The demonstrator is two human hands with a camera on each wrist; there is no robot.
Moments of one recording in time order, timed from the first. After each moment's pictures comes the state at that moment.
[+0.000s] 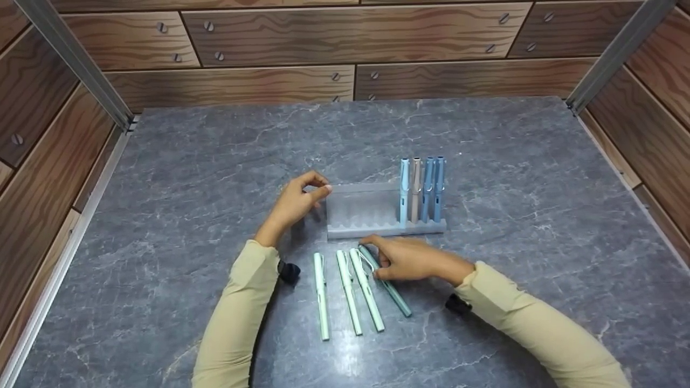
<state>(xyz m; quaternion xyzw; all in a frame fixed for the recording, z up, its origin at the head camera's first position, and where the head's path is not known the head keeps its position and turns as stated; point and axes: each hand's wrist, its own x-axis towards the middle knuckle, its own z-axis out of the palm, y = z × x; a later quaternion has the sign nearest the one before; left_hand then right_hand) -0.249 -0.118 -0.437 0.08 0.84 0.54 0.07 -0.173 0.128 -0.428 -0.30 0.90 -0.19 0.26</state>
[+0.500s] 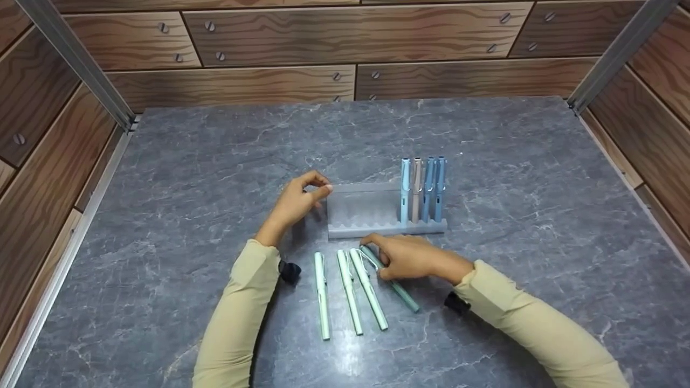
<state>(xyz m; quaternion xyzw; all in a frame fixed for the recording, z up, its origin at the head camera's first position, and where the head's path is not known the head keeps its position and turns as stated) -0.250 -0.118 -0.436 0.08 0.84 0.54 0.08 -0.174 0.125 -0.426 -0.29 0.91 -0.16 0.25</state>
